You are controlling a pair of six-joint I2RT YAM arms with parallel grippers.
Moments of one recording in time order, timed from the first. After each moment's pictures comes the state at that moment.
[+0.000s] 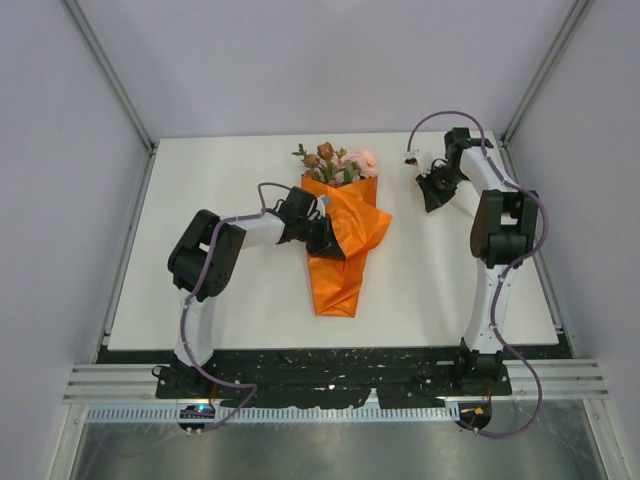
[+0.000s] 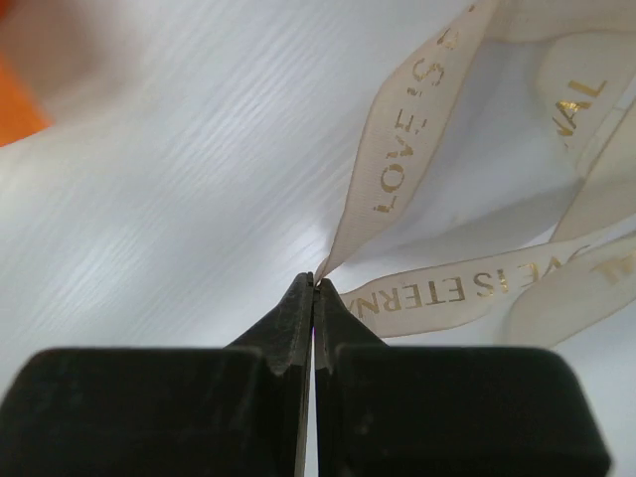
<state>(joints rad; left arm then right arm) -0.54 2.07 1.25 -0.09 0.61 -0.71 -0.01 2.30 1.96 -0.96 -0.31 -0.78</state>
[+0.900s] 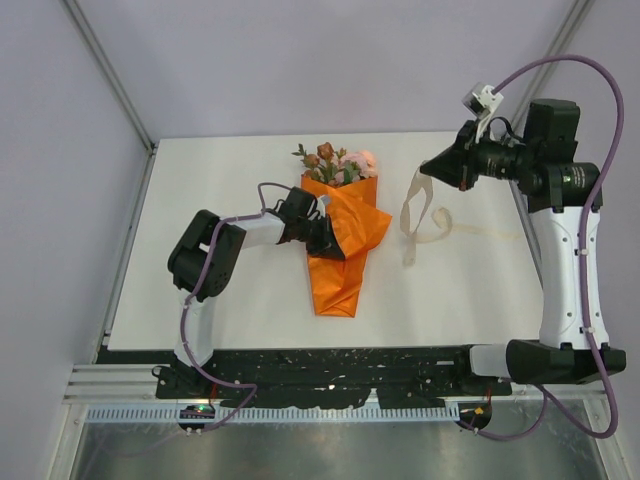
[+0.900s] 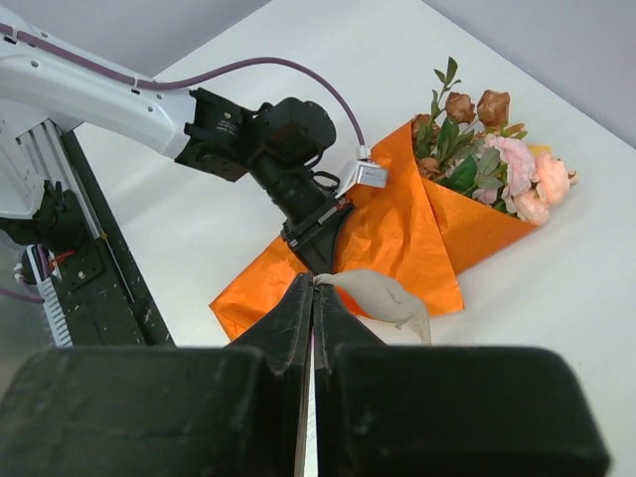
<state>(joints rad) -0.55 2.07 1.25 -0.10 0.61 -0.70 -0.02 1.34 1.78 -0.94 -0.97 -0.28</state>
